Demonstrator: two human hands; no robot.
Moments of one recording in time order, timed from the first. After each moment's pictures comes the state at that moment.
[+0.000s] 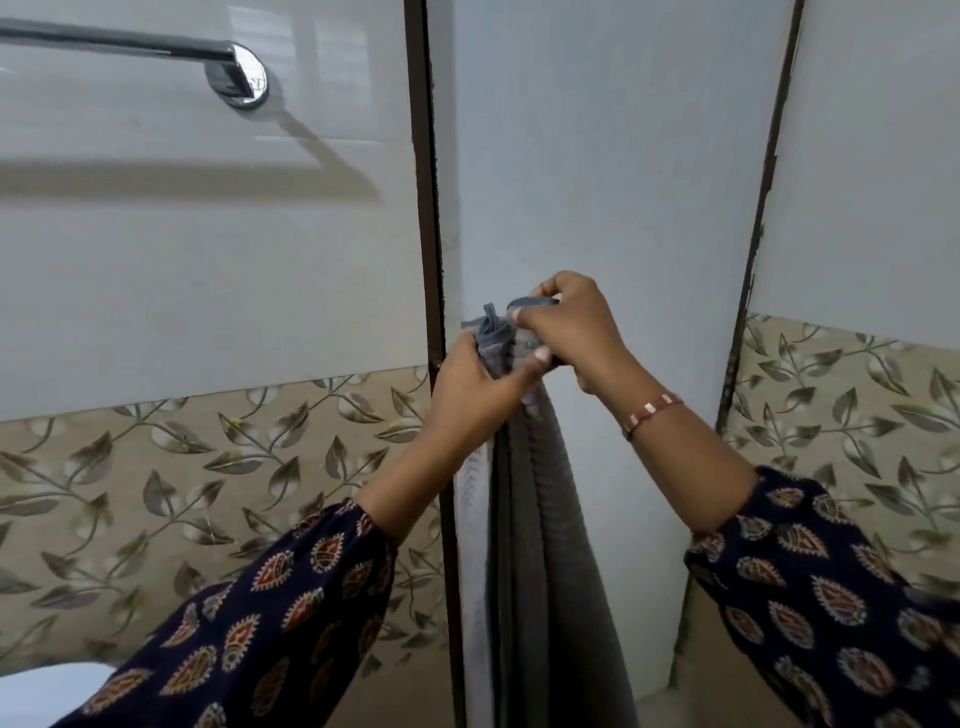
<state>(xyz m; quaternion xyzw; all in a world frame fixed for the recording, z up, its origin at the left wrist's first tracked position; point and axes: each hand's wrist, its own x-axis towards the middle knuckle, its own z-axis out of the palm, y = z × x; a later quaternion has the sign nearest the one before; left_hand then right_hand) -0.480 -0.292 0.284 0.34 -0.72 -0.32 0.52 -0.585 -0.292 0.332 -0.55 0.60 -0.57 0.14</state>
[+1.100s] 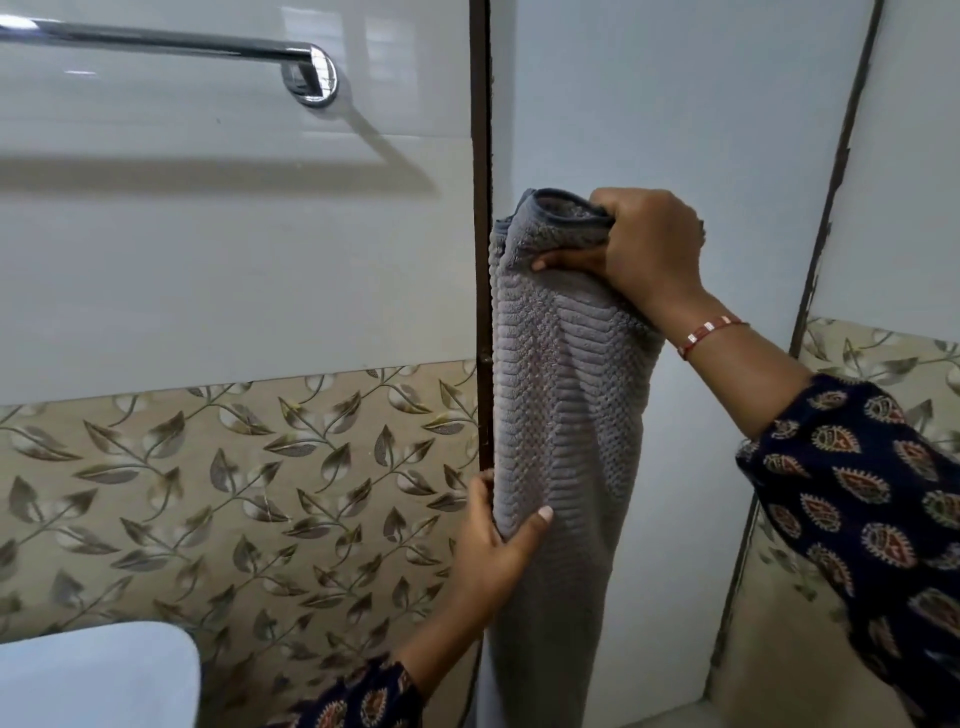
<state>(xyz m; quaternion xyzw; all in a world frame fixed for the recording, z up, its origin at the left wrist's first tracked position) -0.440 -0.278 0.154 0.38 -0.64 -0.44 0.50 -0.597 -0.305 0.377 -0.68 0.52 -0.45 -0.25</state>
